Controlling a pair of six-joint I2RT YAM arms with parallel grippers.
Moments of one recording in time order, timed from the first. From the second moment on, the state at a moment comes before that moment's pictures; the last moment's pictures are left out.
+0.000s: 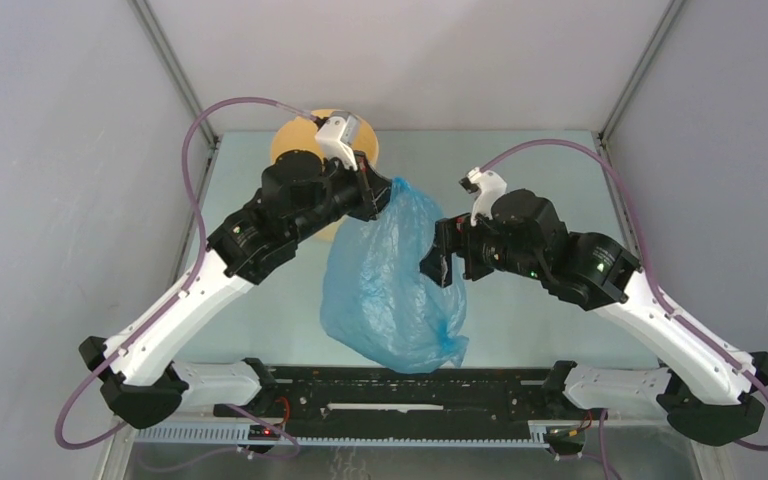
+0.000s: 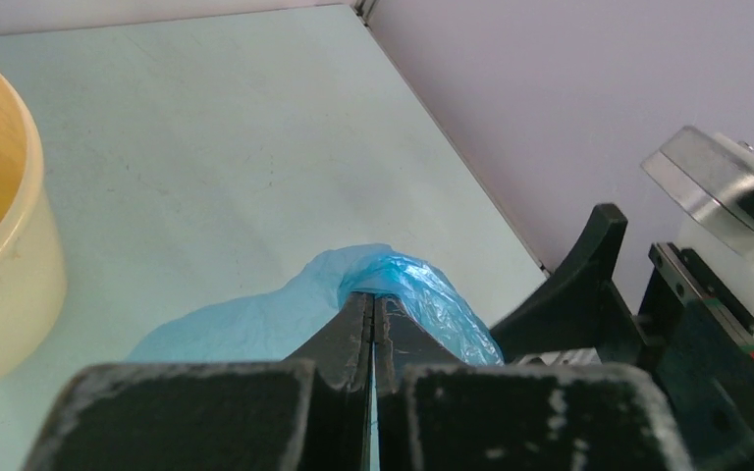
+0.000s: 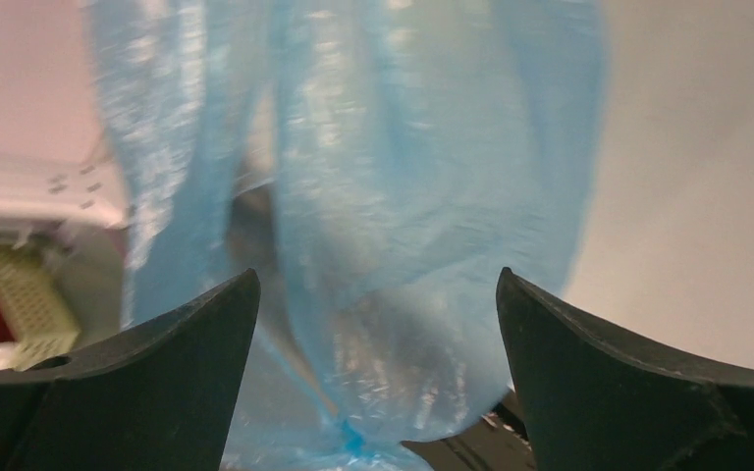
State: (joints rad) left arm -0.82 1.20 1.48 -0.46 -0.05 -0.47; right arm 0.93 1.09 1.42 -0.85 -0.03 0.49
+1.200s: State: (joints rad) left arm -0.96 1.20 1.68 -0.90 -0.10 -0.74; right arm 0.71 1.07 1.57 -1.03 0.30 0.58
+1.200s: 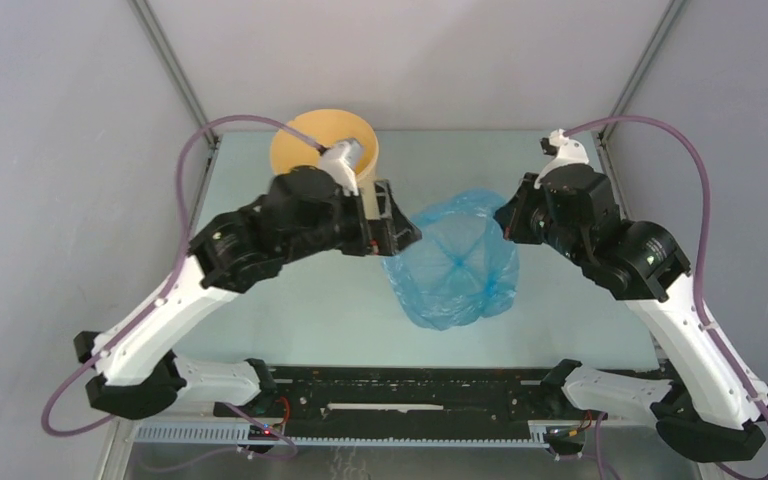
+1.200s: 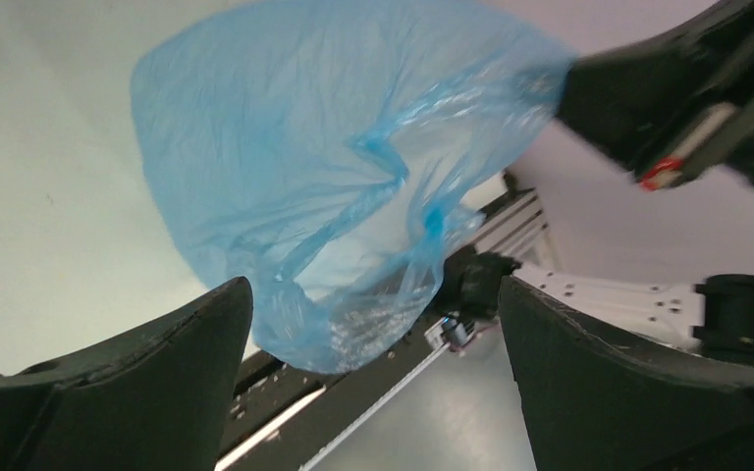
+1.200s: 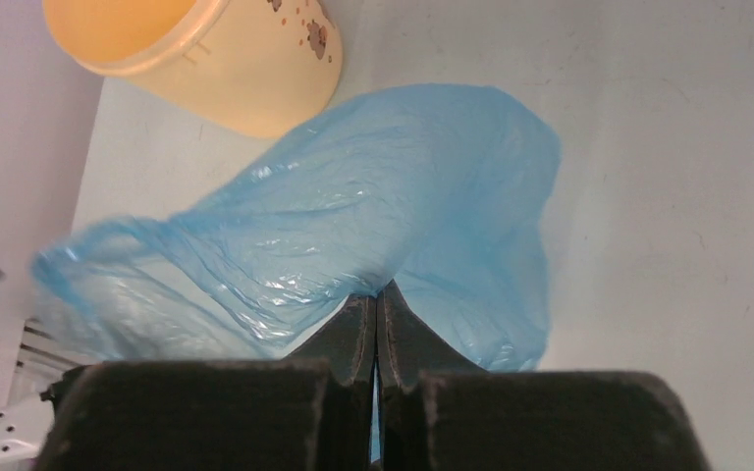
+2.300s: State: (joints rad) left arm -0.88 1.43 1.05 -0.24 0.12 -1.03; right arm 0.37 1.02 1.59 -0.98 -0.11 0.73
